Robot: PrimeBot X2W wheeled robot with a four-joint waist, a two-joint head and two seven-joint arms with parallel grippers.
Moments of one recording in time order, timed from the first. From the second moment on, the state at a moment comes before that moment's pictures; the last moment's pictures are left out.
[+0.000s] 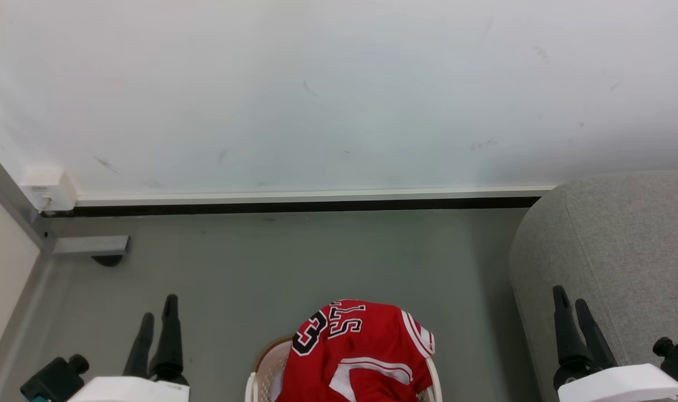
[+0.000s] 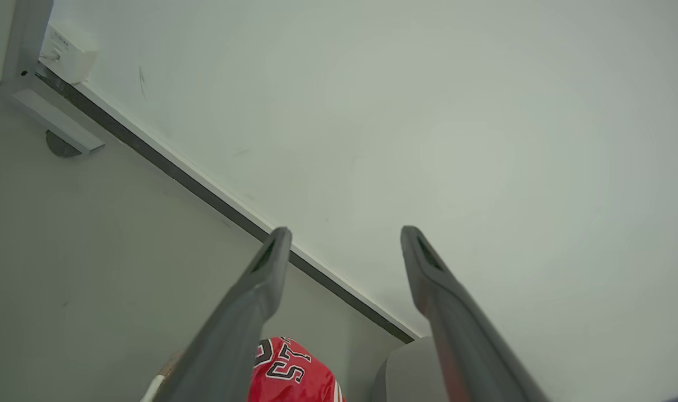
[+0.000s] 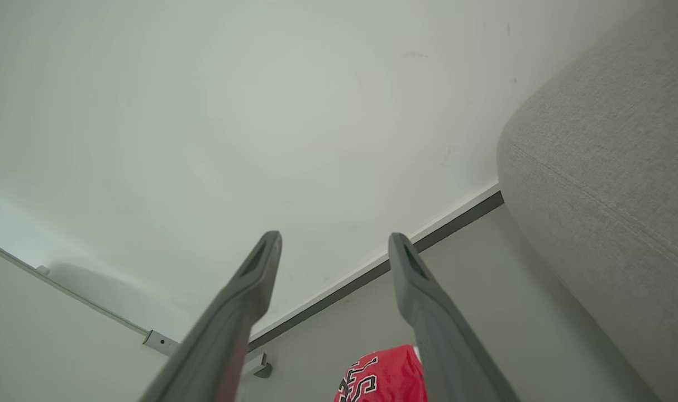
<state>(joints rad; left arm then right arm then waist) -0.04 0.04 0.06 0.13 -0.80 -0.07 -0.07 -0.09 -0.04 0.07 0.23 0.90 0.13 -0.07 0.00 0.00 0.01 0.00</state>
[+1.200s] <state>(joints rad) -0.03 0.05 0.01 0.12 -0.42 -0.04 -0.17 -0.12 -0.04 0.13 0.28 0.48 0.13 -0.17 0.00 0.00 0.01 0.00</state>
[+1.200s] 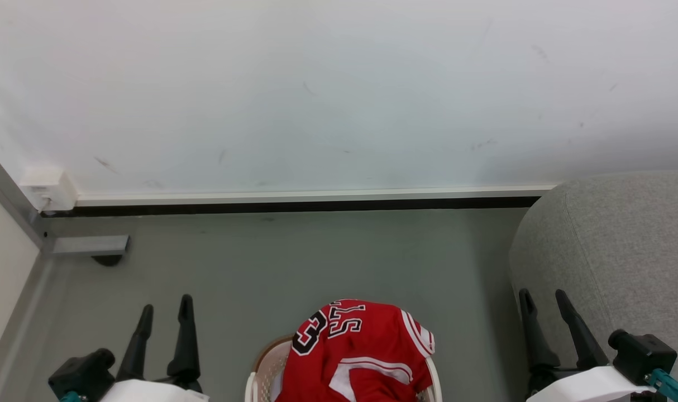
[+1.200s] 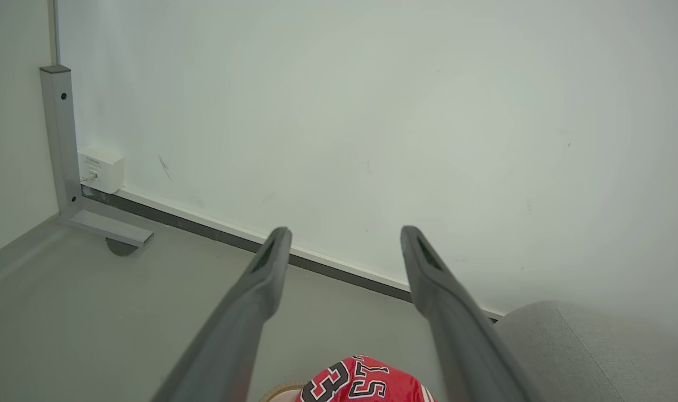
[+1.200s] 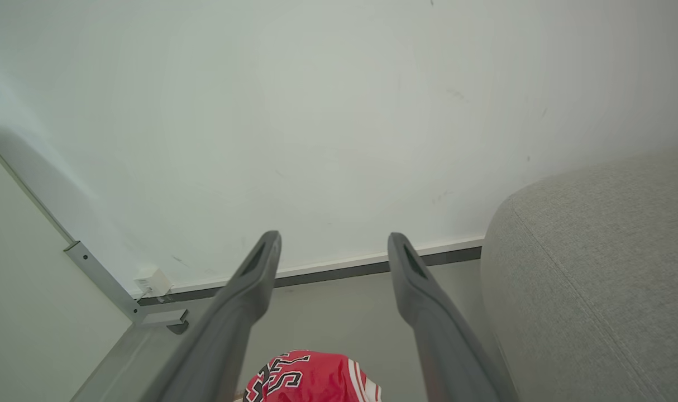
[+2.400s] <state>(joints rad) -0.02 0.05 0.02 0.11 -0.12 -0.04 -0.25 -0.15 -0.05 0.19 0.27 0.25 0.13 -0.25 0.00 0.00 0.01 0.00</state>
